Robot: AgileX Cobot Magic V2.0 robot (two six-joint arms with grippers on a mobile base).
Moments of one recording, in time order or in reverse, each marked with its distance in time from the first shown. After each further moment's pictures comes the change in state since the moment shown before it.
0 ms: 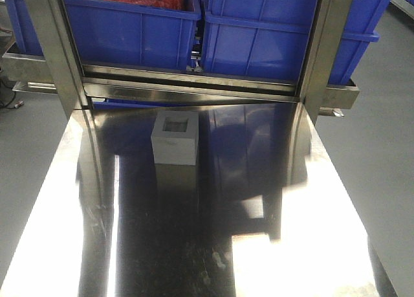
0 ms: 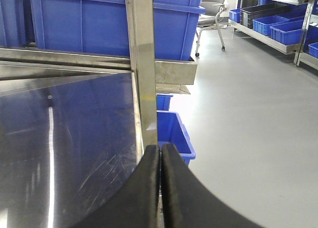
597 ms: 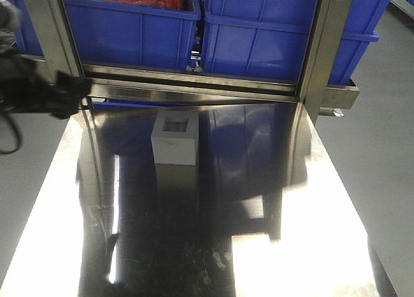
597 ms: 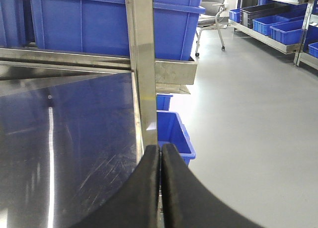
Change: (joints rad) left arm -0.255 0.618 -0.437 -0.124 0.025 0.215; right arm 0.000 0.000 0.000 0.000 0.000 0.000
